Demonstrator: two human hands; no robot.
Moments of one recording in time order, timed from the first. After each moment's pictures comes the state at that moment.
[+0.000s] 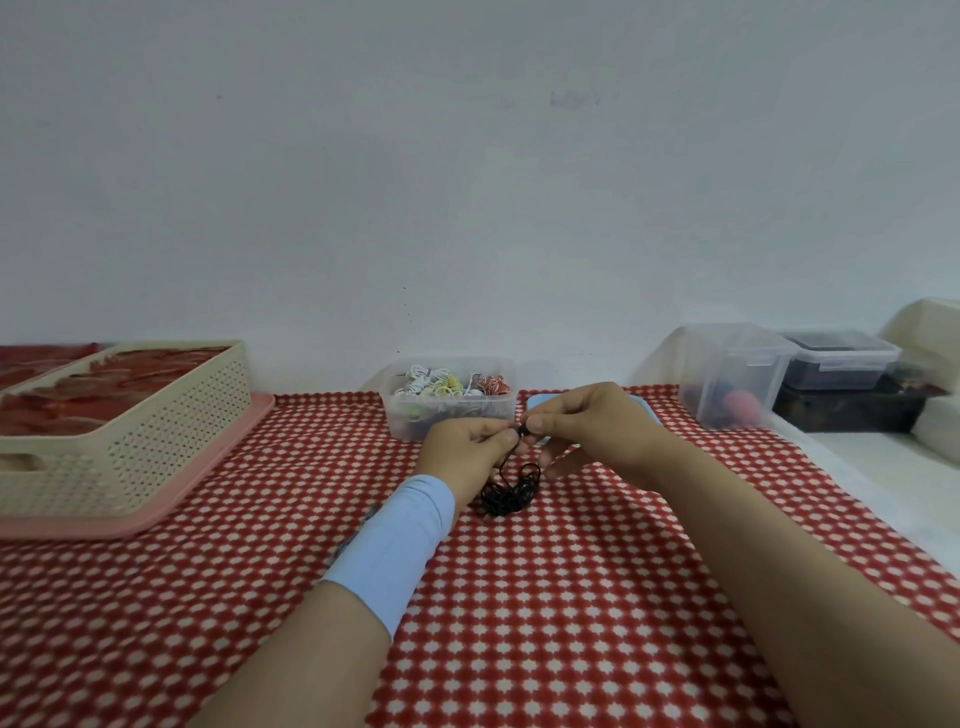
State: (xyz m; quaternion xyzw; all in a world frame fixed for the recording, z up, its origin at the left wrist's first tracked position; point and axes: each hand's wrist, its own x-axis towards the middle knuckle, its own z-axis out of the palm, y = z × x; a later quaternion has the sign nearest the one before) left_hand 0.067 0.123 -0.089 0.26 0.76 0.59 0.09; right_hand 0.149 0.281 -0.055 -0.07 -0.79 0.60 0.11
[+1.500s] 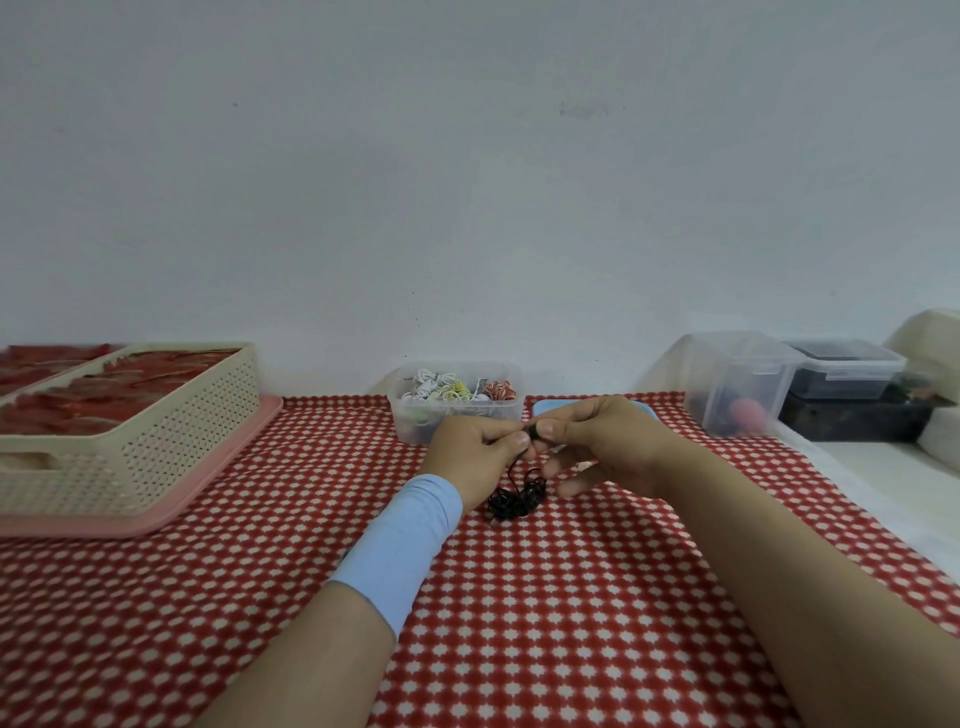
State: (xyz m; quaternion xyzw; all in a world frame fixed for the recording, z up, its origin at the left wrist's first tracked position) left_hand 0.073 0.117 -0.076 0.32 0.79 0.53 0.05; right_hand 0.150 0.284 -0.054 -0.09 -0.75 0.66 0.03
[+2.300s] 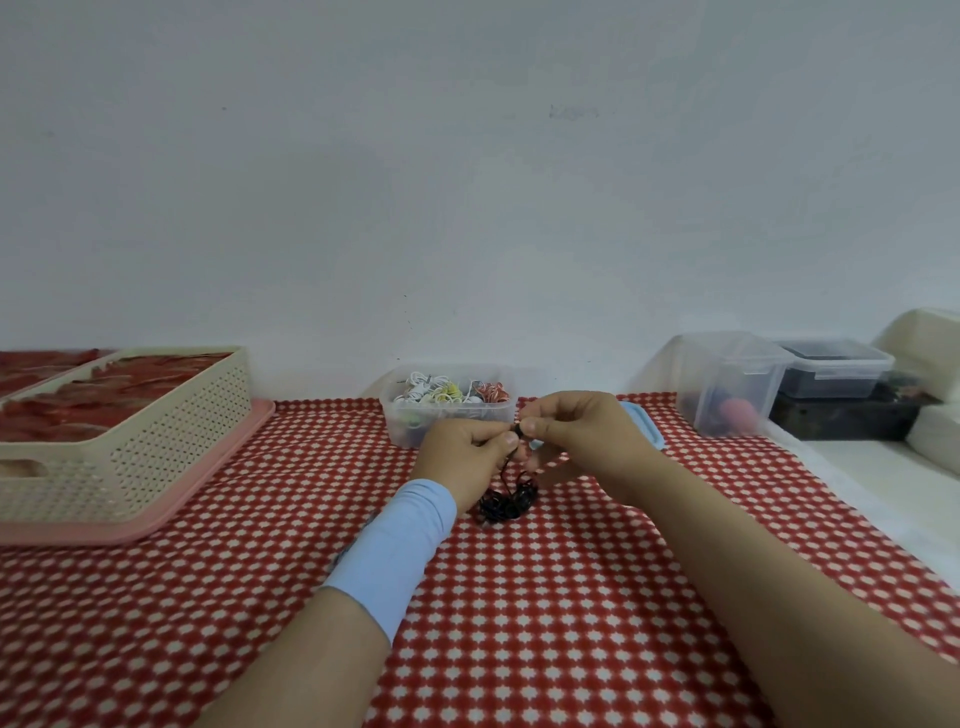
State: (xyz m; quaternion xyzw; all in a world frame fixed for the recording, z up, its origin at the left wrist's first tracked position) left_hand 0.074 0.120 -0.078 0.29 0.78 0.55 0.05; right_hand 0.147 0.270 -0.061 -0.08 -0.75 0.63 0.16
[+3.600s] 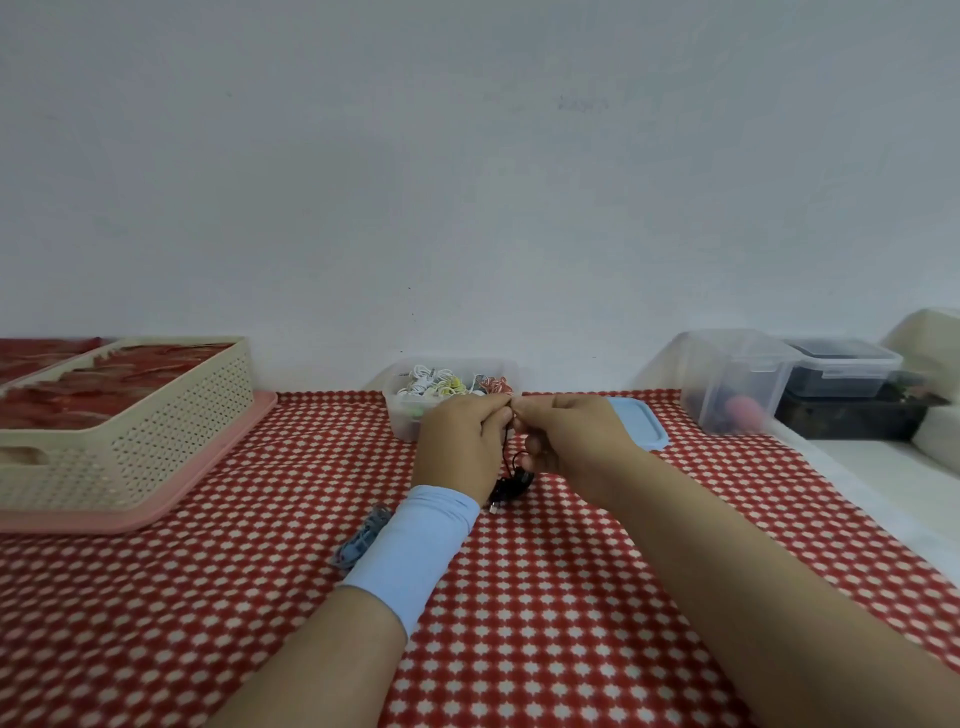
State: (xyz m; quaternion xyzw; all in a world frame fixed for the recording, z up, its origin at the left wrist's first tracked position) left_hand 0.078 0.122 -0.076 0.33 0.79 0.46 -0.22; right_hand 0.138 0.238 -0.057 -0.15 -0.65 0.72 0.17
